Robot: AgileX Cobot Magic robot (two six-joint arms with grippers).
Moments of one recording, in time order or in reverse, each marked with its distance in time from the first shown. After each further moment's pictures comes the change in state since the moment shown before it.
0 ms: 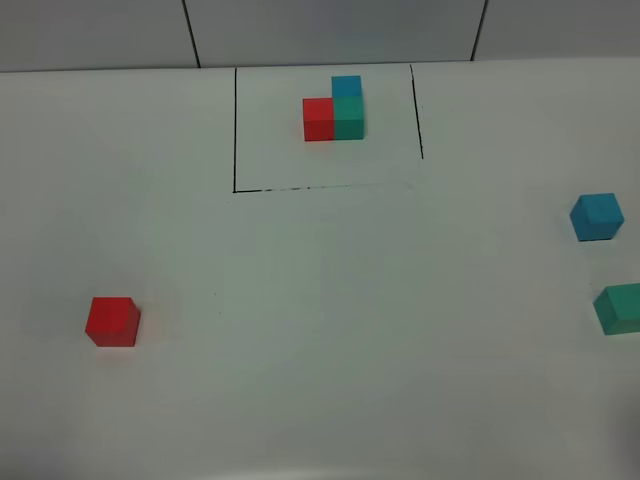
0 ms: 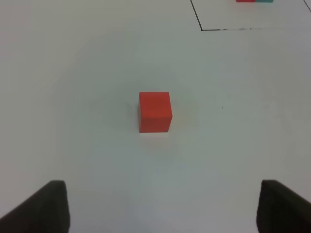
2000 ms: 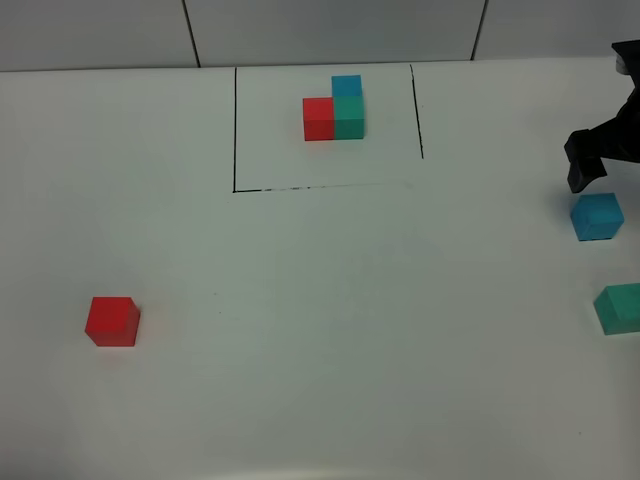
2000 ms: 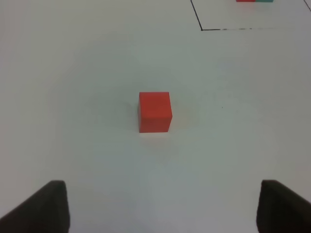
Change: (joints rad) left arm 0.000 0.000 0.000 0.000 0.000 0.000; right arm -0.068 1.549 -0.917 -0.003 -0.019 -0.104
